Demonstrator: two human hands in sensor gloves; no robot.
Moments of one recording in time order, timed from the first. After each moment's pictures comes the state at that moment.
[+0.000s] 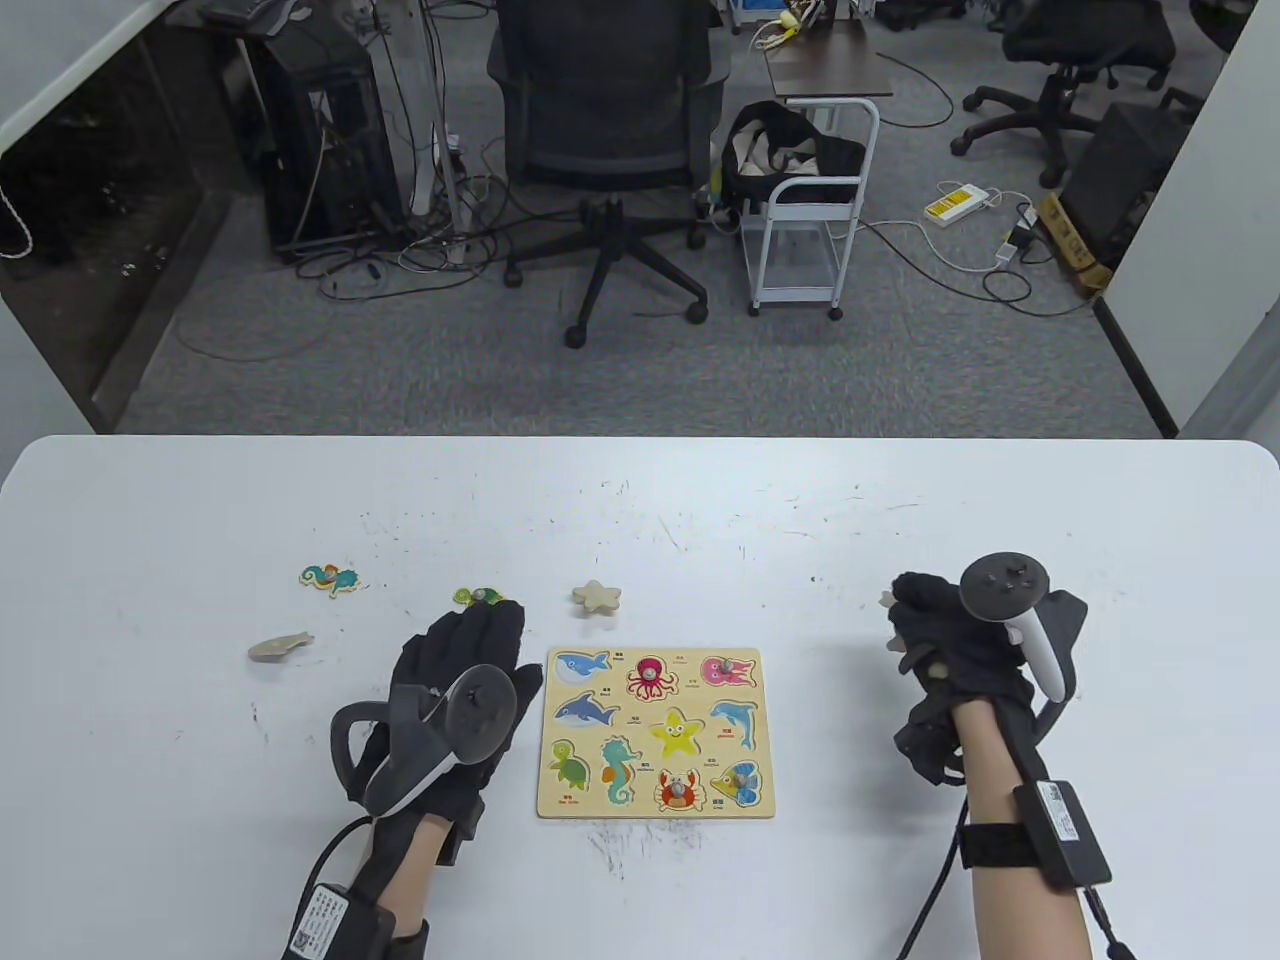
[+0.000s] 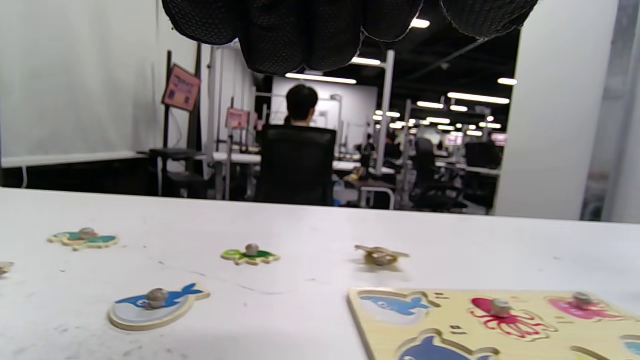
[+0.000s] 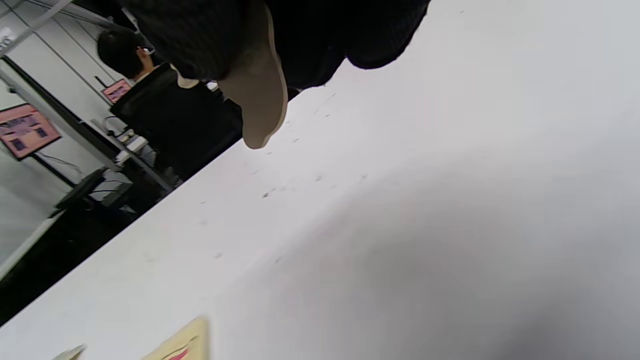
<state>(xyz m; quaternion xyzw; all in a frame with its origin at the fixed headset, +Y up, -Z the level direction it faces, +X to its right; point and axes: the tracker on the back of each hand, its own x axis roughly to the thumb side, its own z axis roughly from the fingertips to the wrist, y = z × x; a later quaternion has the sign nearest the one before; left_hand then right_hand) -0.177 -0.658 -0.312 0.07 -0.05 0.05 0.99 0.264 -0.686 -0.388 -0.14 0.09 0.93 0.33</state>
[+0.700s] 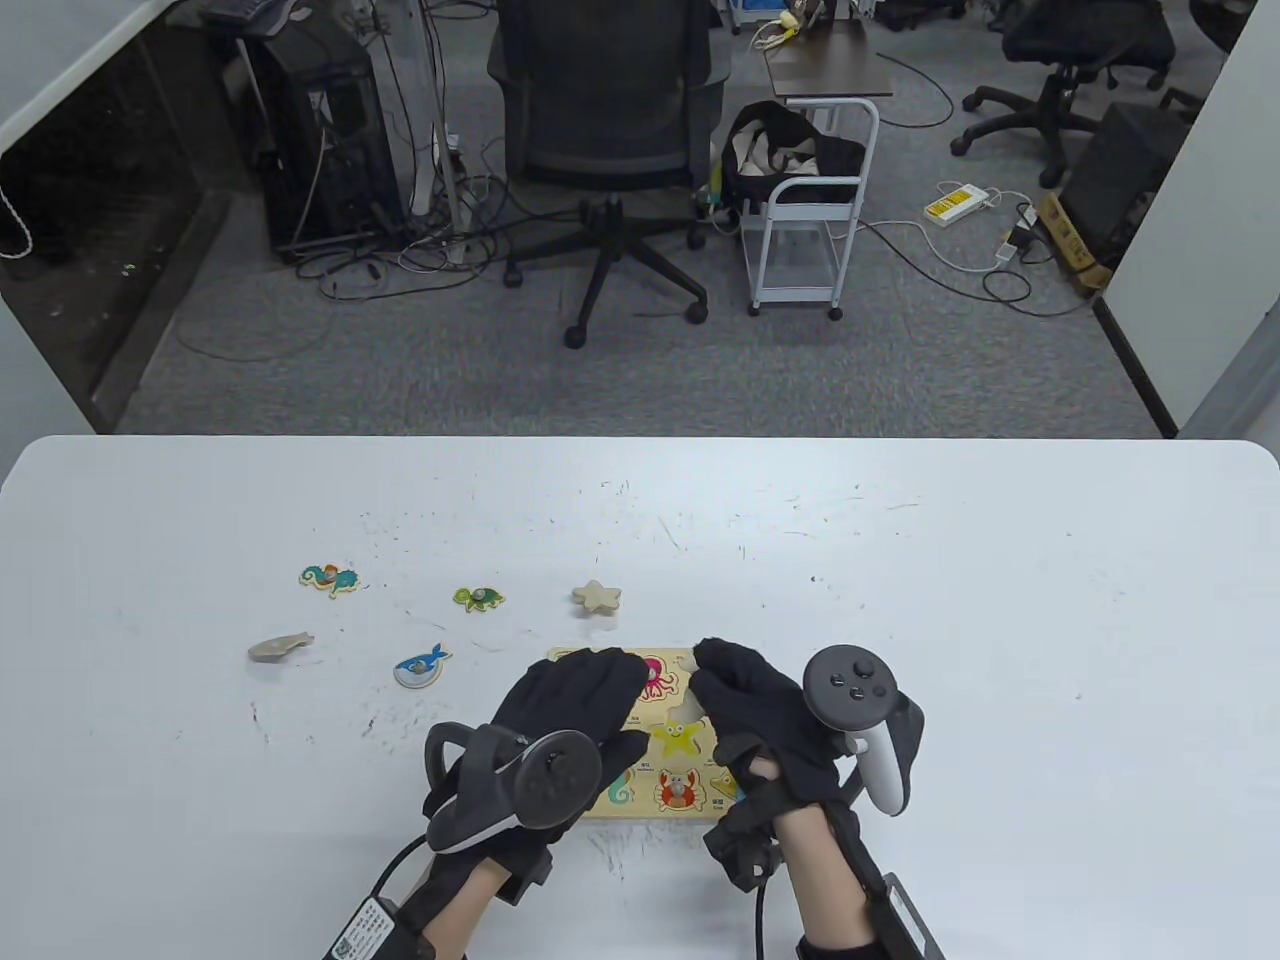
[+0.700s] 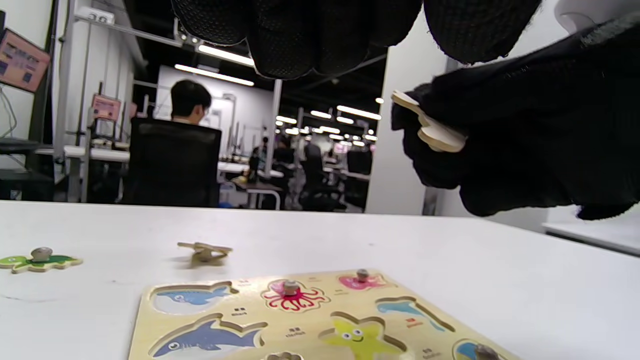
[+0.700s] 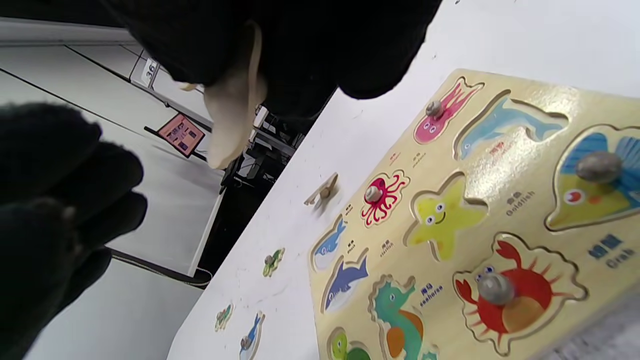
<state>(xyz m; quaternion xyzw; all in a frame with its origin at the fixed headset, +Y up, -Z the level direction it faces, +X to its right) -0.109 -0.661 -0.280 0.09 -0.22 0.07 0.97 0.120 -0.704 -0.322 -0.02 0.11 0.86 0.50</state>
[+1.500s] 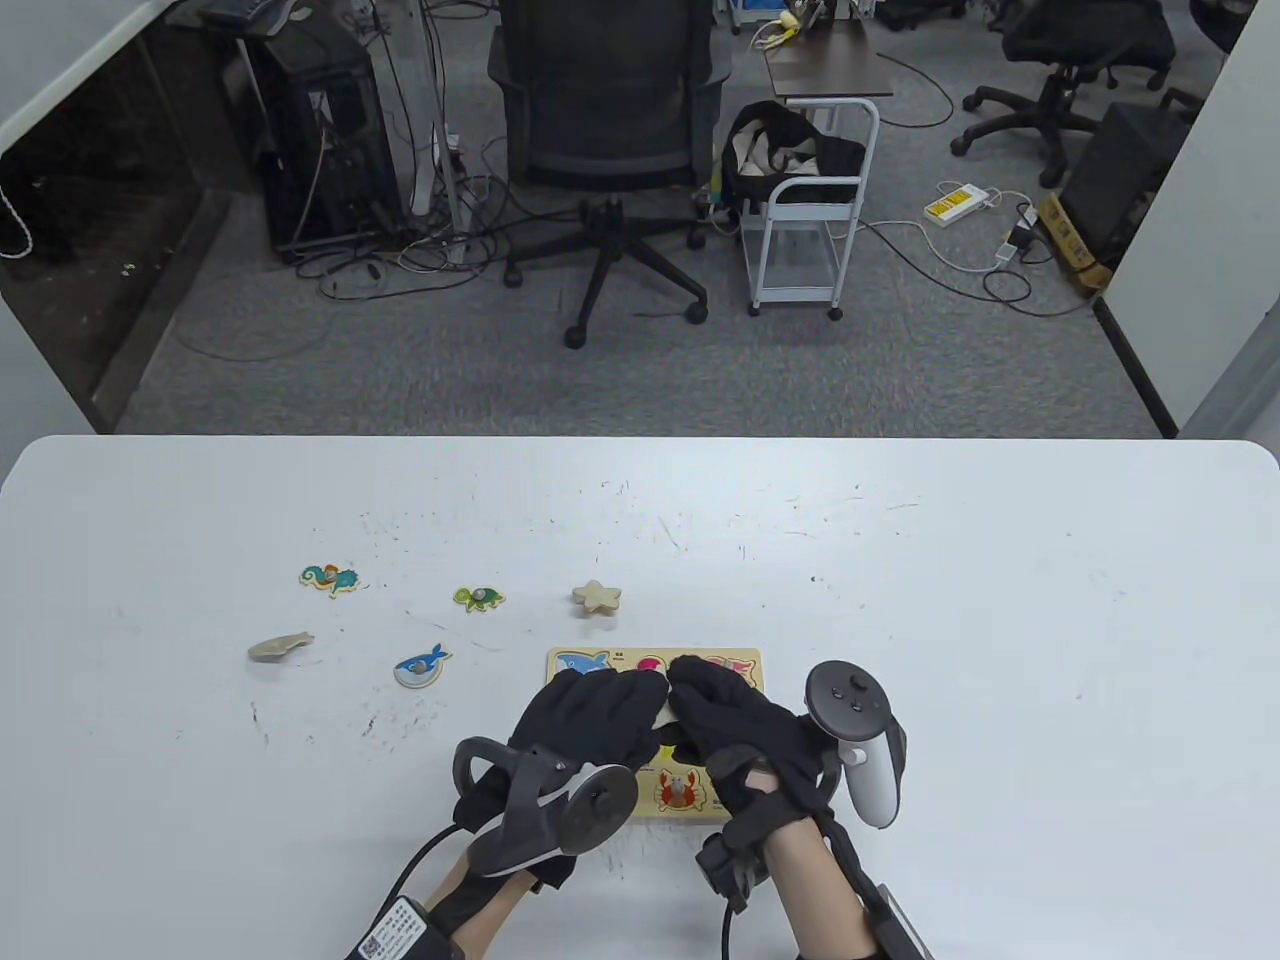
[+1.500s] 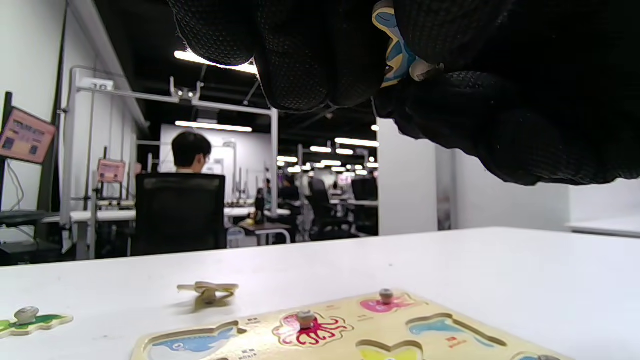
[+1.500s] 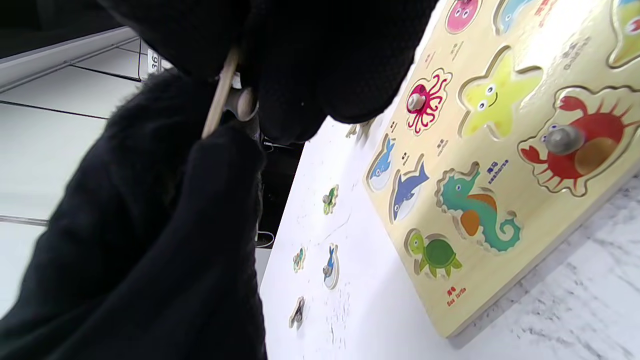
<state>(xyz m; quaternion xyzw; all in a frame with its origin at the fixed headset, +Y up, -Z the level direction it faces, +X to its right) -0.096 -0.675 -0.278 0.17 -0.21 0.04 0.96 0.112 -0.720 -0.318 0.03 0.17 0.77 0.62</state>
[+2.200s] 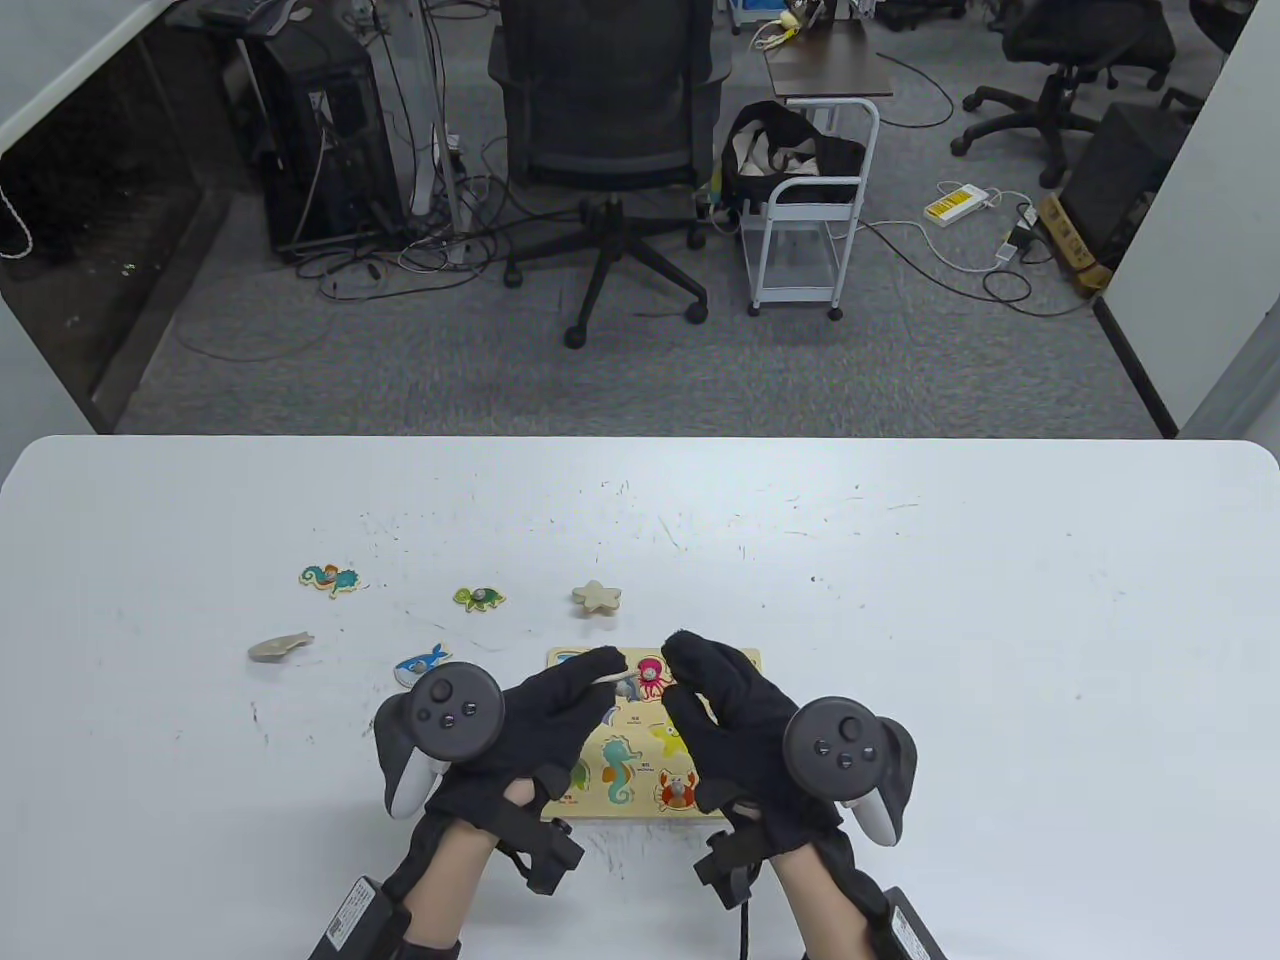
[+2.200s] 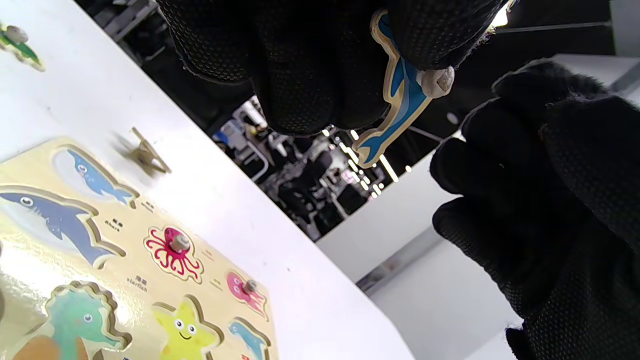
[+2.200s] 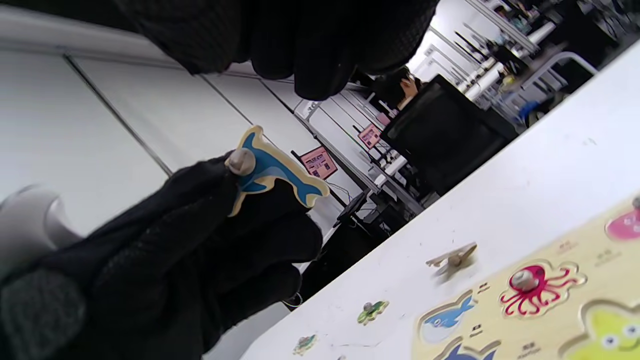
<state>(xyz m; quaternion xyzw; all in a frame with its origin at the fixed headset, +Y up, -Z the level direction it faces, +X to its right) -0.157 -0.686 -0.317 -0.01 -0.14 0.44 0.89 0.096 -0.664 -0.287 0.18 -0.10 0.89 0.41</state>
